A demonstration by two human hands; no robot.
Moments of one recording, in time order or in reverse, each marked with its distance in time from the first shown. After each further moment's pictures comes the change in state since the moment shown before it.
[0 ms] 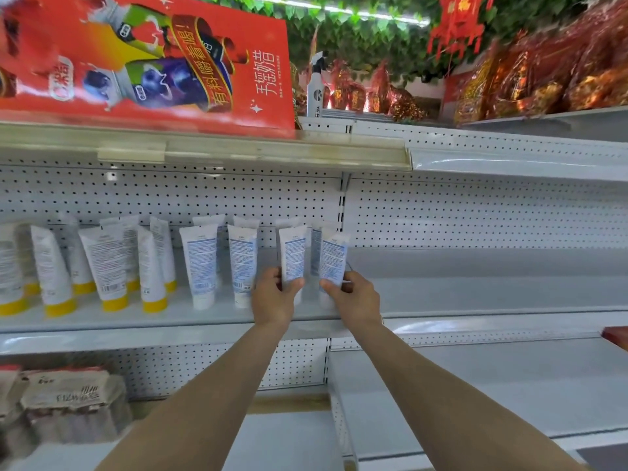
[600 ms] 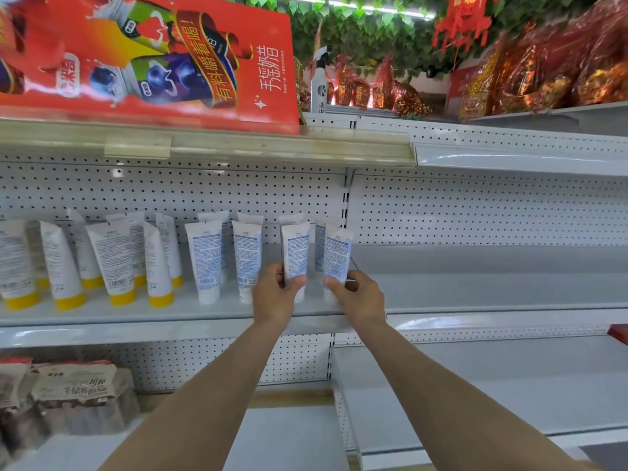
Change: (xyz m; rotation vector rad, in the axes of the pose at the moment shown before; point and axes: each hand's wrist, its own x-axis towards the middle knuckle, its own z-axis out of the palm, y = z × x) left_hand -0.005 0.000 -0.009 -0.020 -0.033 0.052; right_hand -0.003 0.003 -0.001 0.011 -0.011 0.032
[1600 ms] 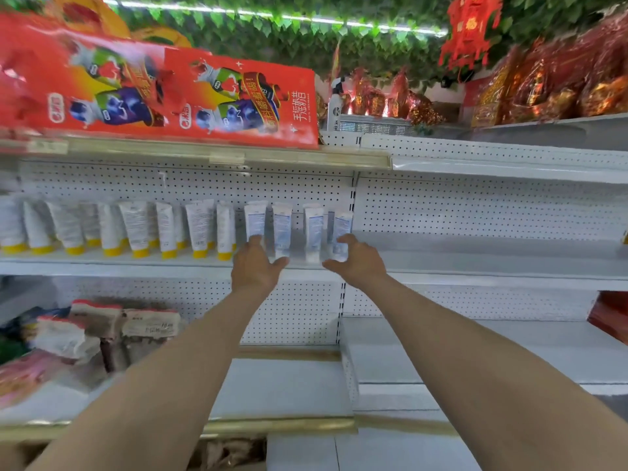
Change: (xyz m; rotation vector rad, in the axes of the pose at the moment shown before) left_hand -0.149 0.104 -0.148 0.493 0.027 -0.007; right_hand -0.155 -0.108 -0.083 -0.519 -0.237 -0.237
